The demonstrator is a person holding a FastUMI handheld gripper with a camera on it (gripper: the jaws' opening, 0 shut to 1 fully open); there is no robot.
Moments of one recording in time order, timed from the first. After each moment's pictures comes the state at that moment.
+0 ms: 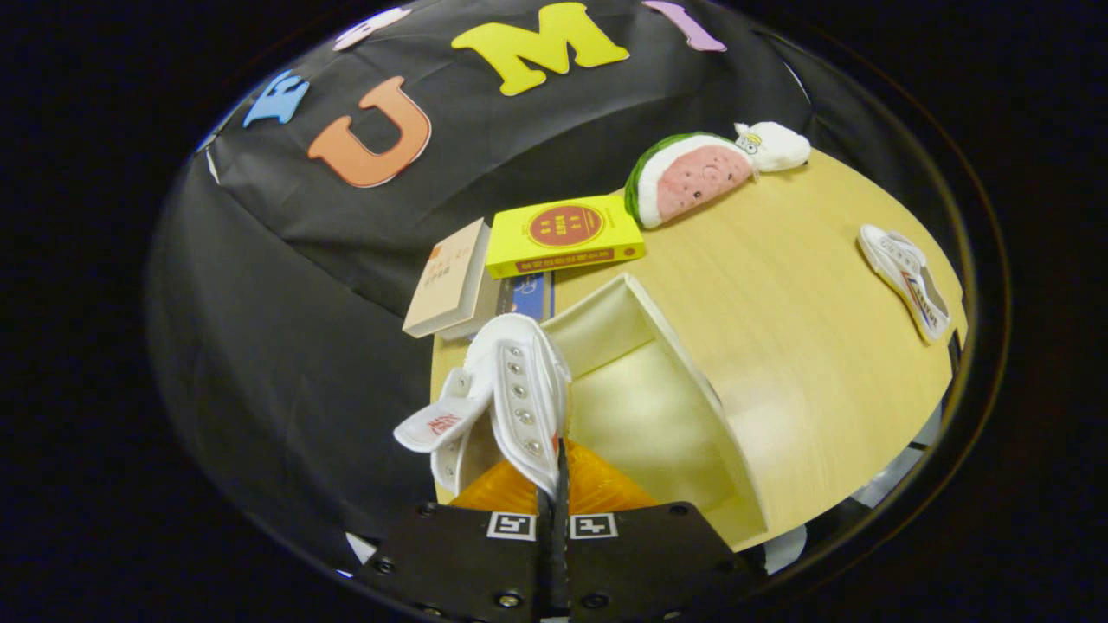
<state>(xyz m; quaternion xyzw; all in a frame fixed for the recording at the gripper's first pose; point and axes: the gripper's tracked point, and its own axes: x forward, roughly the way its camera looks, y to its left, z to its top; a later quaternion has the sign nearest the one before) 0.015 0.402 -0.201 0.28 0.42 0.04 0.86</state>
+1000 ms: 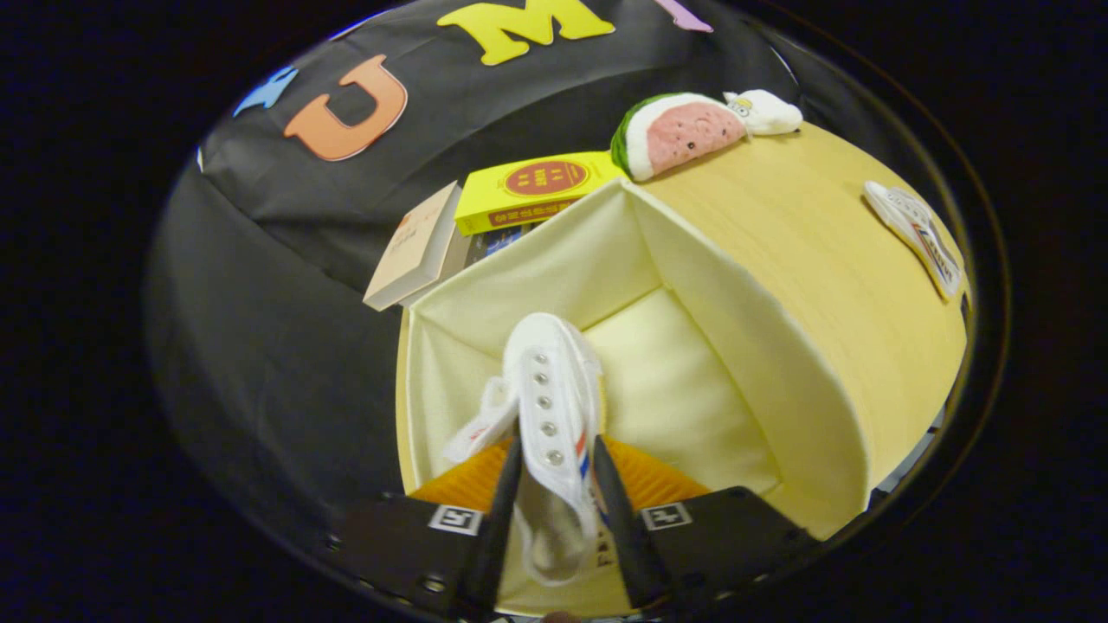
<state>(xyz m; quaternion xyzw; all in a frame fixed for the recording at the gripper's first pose) 0.020 0.437 -0.273 0.27 0.45 0.03 0.85</state>
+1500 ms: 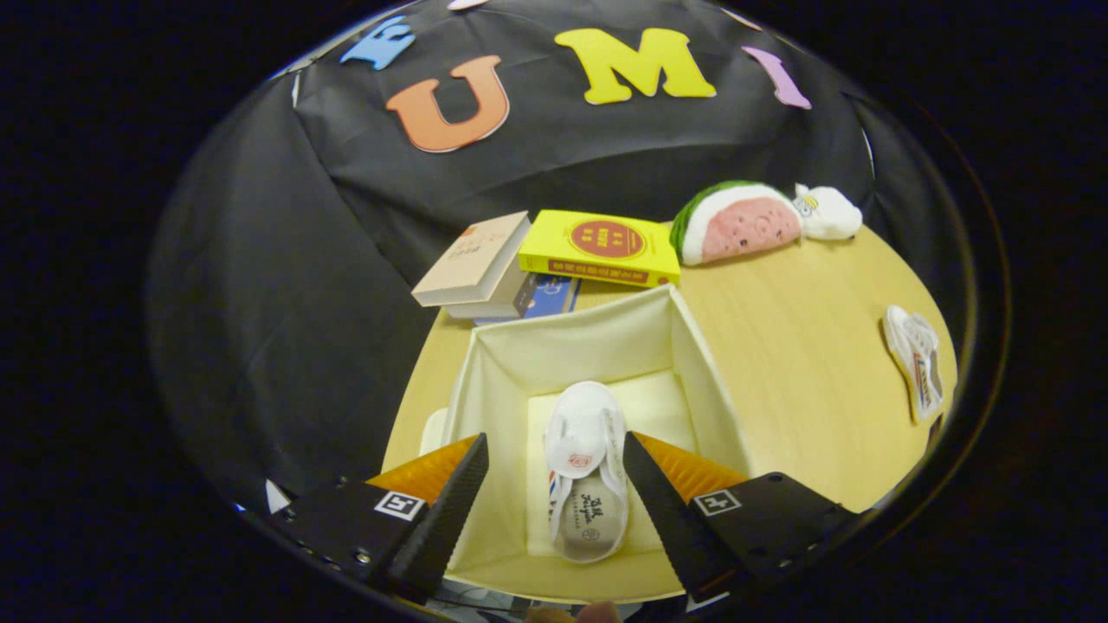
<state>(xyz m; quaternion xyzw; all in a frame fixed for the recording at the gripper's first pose) 0.017 0.394 -0.198 0.13 0.35 0.10 0.92</state>
